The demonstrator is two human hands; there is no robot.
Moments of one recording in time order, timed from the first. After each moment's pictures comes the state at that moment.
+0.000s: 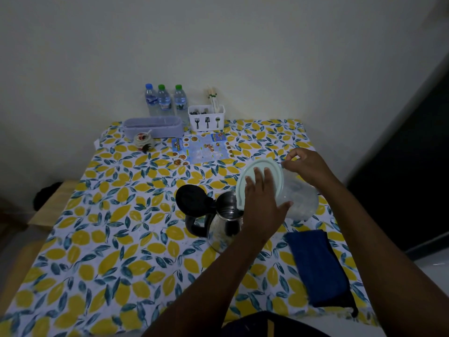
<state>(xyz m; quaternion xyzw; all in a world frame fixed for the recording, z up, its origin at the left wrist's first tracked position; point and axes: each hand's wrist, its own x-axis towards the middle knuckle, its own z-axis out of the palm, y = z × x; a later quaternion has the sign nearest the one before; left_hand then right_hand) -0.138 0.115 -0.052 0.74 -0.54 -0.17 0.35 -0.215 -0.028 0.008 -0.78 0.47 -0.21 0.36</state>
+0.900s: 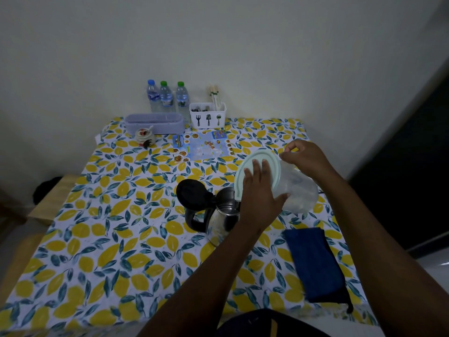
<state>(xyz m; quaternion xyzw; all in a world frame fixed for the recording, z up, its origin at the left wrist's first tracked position) -0.132 0.114 -0.045 0.74 -0.53 -0.17 0.38 -0.209 -0.029 0.019 -0.79 0.47 -0.22 0.33</state>
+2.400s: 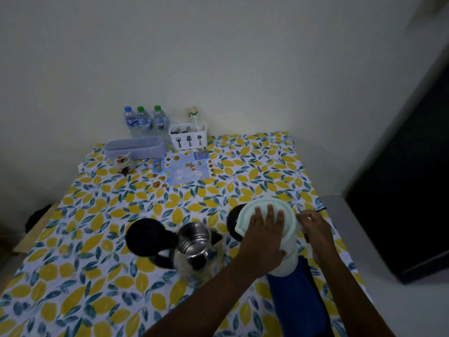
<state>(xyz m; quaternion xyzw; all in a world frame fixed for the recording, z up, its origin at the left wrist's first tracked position) -0.202 0.030 -0.077 0.70 -0.70 -0.13 0.08 -0.331 -0.070 -0.092 -0.55 0.56 -0.34 0.52</state>
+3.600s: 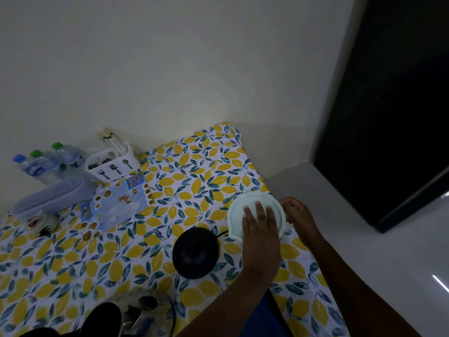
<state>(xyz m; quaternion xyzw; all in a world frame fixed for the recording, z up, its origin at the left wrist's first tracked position) -0.329 -0.139 -0.139 0.74 -0.68 0.01 0.00 -0.432 -0.242 -0.175 -0.51 0.54 -0.36 0.57</state>
